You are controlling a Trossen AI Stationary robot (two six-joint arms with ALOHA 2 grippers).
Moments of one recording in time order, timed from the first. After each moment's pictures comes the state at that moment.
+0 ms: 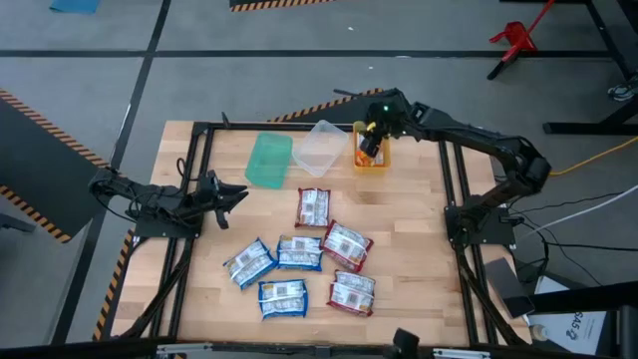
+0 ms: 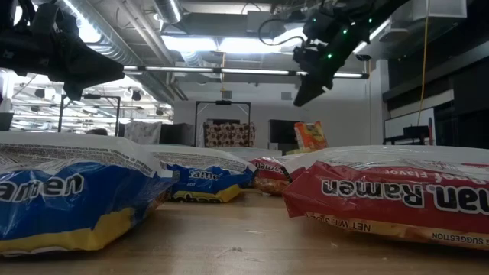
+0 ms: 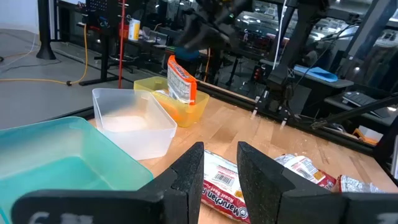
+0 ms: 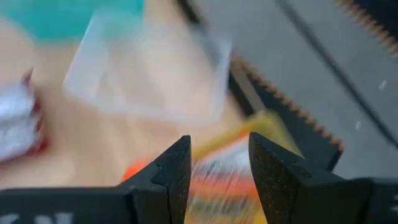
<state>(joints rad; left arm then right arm) -0.33 0.01 0.05 -0.07 -0.73 -0.29 -0.60 1.50 1.20 -0.52 -0.02 -0.21</state>
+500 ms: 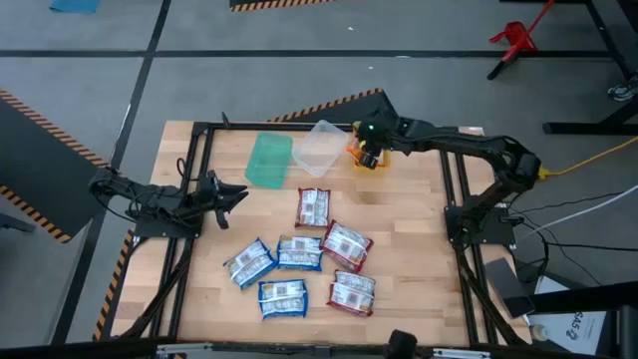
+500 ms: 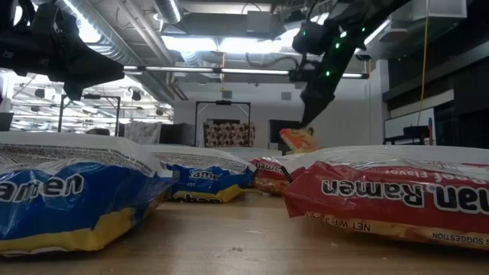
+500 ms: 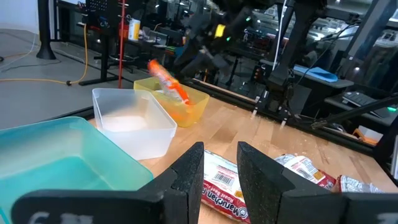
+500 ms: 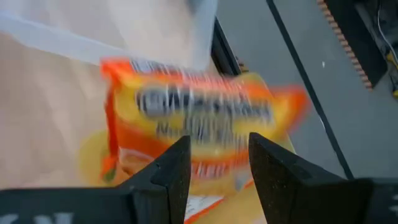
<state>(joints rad) -0.33 0.01 0.05 -0.07 -0.73 -0.29 -0.53 1.60 1.15 -0.50 0.27 -0.27</state>
